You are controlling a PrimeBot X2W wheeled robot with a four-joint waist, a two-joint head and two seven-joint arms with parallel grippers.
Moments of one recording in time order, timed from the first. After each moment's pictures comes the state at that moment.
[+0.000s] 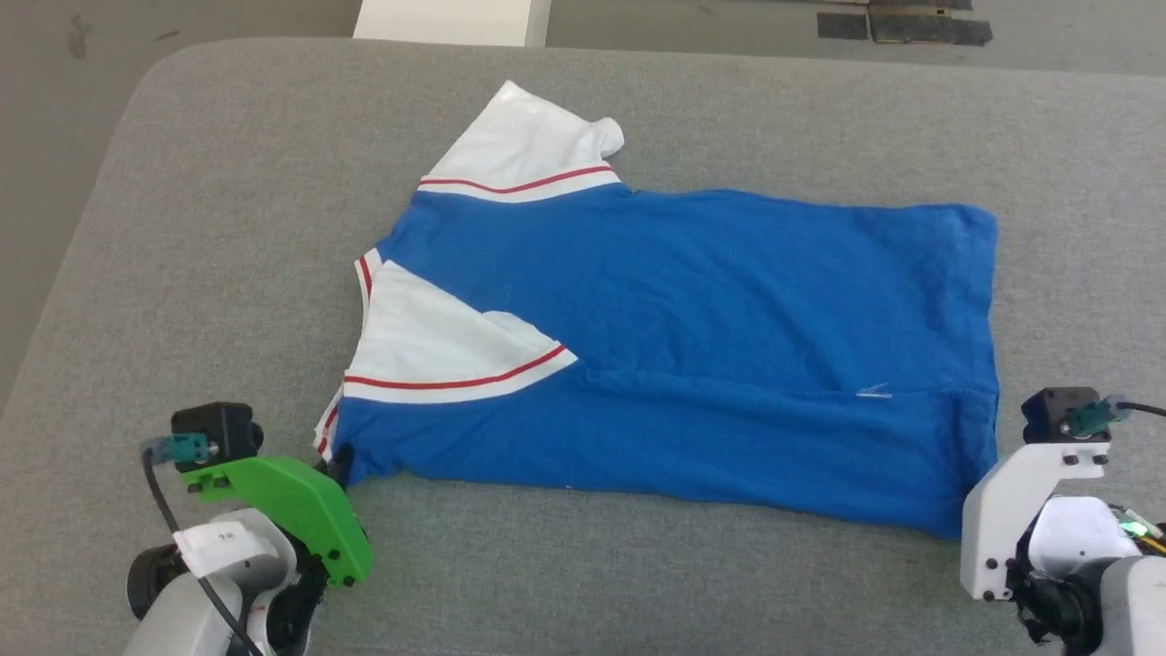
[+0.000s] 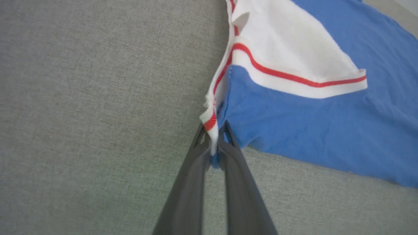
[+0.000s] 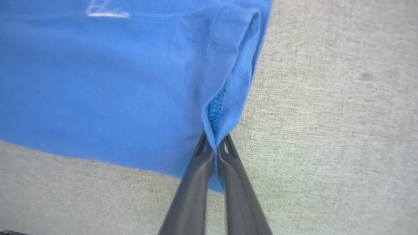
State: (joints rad) left arm -0.12 0.38 -0.27 0.01 -0.72 0.25 0.38; right arm -0.11 -0.06 -0.20 0.06 0.05 0.13 0.81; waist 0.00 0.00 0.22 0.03
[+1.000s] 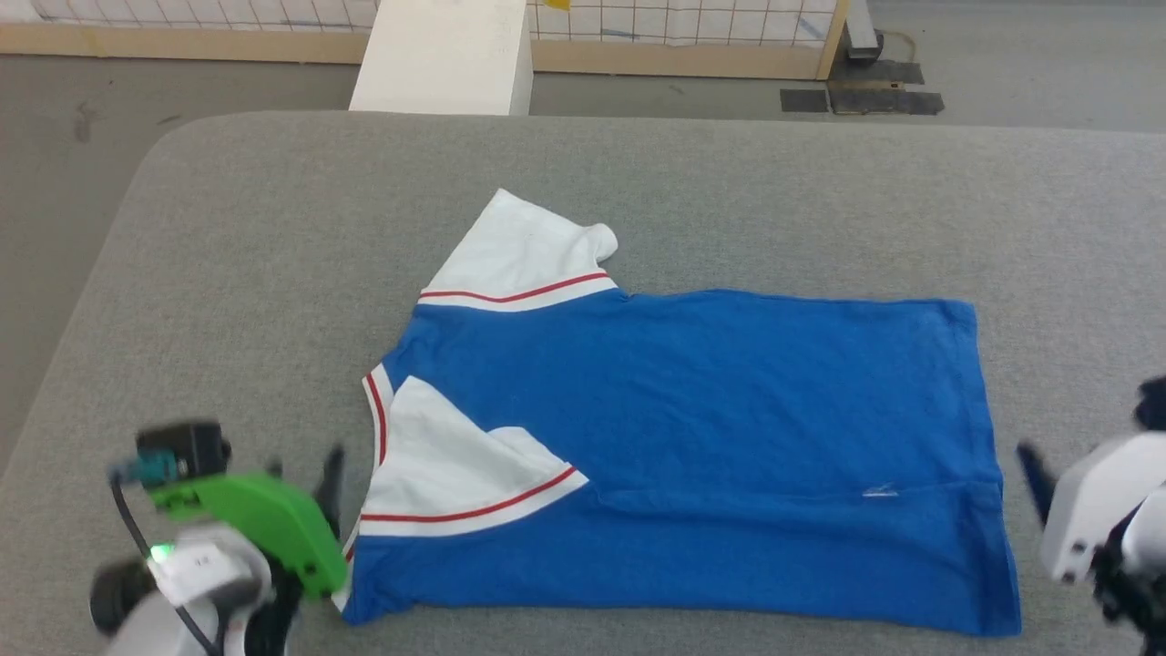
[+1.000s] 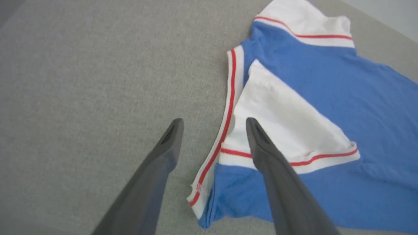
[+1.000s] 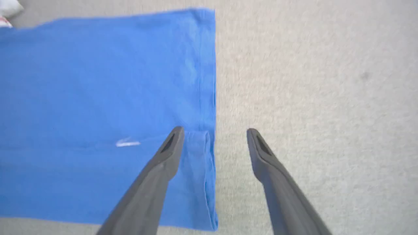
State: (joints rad) left arm -0.05 0.42 -0.25 -0.06 -0.71 0.30 0.37; right arm -0.06 -0.09 -0.30 -0.09 0.12 0.13 0.78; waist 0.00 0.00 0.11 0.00
